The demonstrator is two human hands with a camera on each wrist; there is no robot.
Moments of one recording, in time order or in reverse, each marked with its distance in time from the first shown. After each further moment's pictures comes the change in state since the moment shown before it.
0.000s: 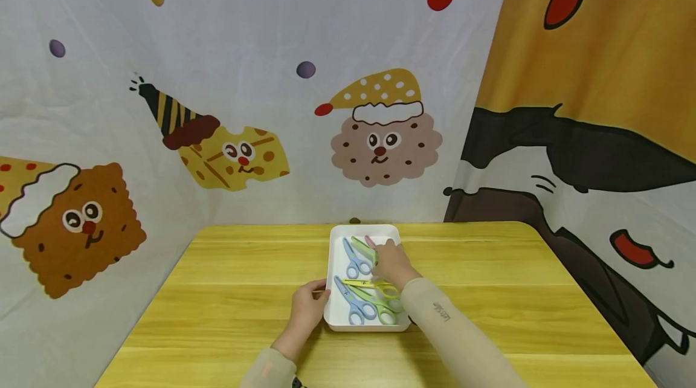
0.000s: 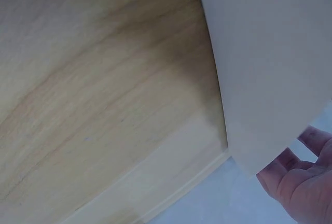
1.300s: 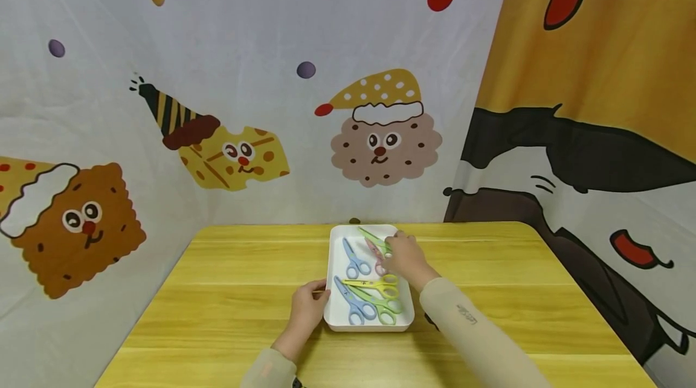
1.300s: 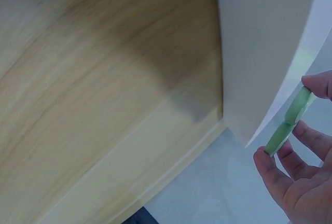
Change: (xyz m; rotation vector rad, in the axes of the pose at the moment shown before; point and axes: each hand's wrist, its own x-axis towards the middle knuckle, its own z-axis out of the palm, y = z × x) left_hand 0.000 0.004 -0.001 0.014 0.019 0.001; right_hand -0.007 0.021 -0.025 -0.027 0.109 -0.049
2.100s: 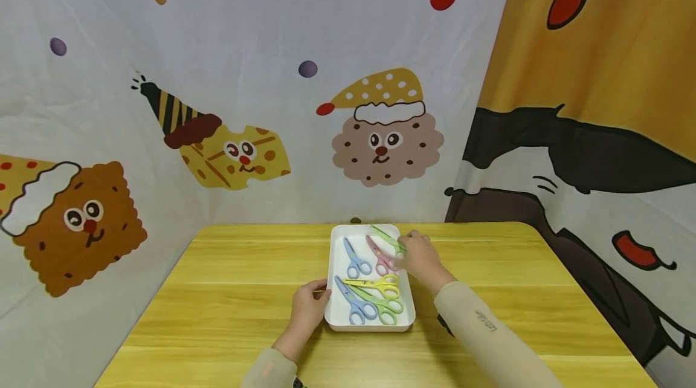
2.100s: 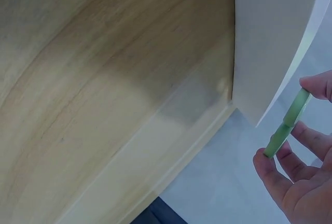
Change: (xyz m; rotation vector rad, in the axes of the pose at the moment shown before) left_hand 0.001 -0.003 0.002 -0.006 -0.005 -0.035; right_hand -0.009 0.020 -0.012 0.055 0.031 0.023
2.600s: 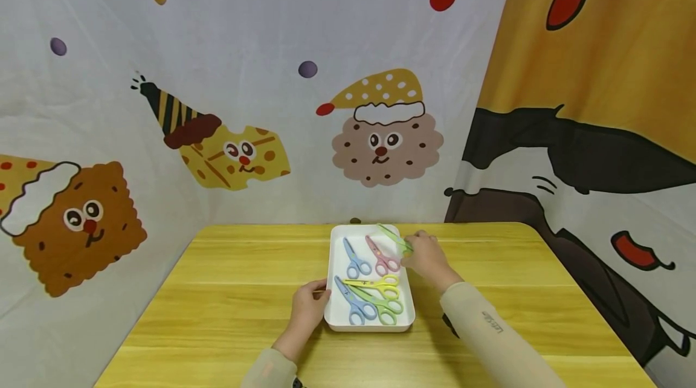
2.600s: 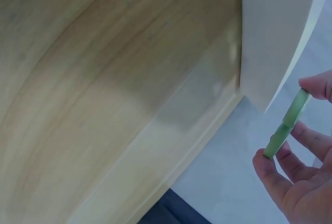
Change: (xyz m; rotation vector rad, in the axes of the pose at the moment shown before) left_hand 0.000 -0.001 0.000 -0.003 0.004 0.019; right_hand -0.001 0.014 -0.006 0.015 0.031 0.014
